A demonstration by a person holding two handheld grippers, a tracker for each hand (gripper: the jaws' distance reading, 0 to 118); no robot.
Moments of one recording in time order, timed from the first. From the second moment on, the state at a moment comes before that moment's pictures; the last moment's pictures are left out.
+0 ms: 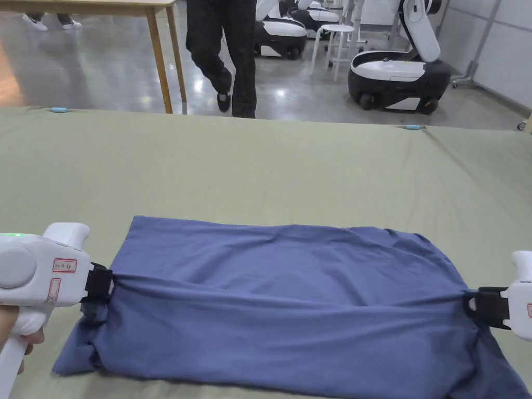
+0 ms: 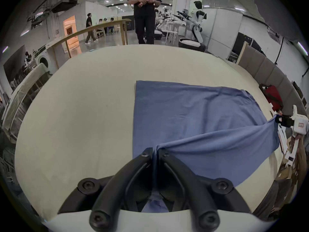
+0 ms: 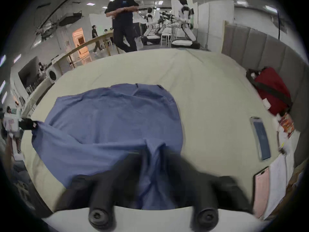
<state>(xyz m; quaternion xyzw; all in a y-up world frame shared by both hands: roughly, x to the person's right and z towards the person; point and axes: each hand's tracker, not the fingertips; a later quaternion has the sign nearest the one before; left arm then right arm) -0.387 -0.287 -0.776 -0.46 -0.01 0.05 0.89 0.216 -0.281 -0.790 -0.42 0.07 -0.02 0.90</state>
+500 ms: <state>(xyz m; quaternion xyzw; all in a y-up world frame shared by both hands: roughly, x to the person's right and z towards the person) -0.393 -0.276 -0.657 -0.42 0.02 0.08 0.90 0.240 -0.272 -0.670 -0.38 0.03 -0.01 0.93</state>
